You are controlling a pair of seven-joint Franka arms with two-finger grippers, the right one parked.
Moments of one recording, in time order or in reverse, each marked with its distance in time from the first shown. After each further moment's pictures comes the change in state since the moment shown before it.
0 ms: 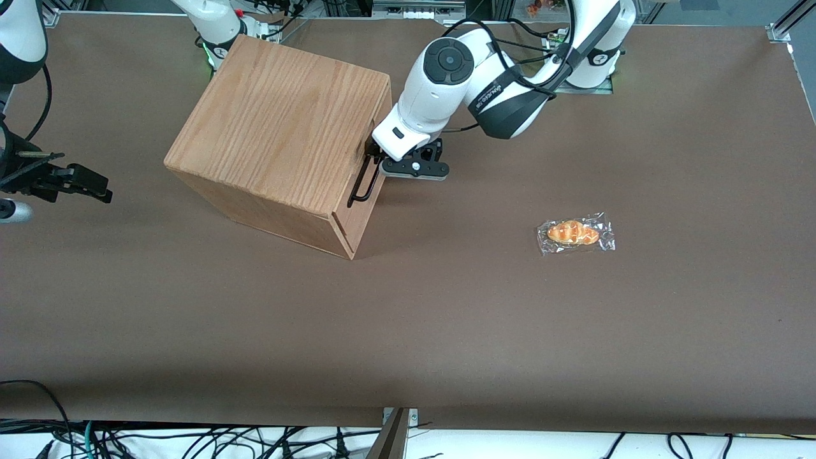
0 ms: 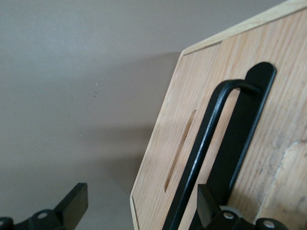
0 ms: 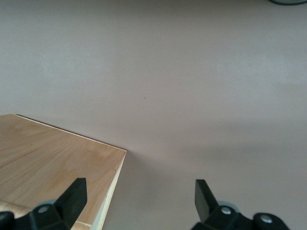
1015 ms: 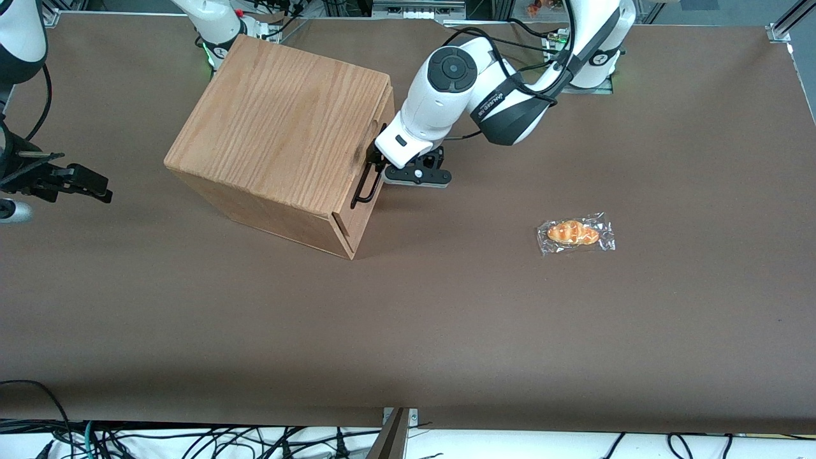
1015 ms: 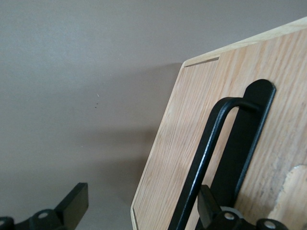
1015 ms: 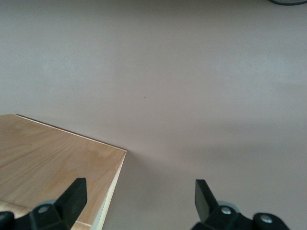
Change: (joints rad) arm -0.004 0.004 0.032 0.000 0.002 0.023 0.015
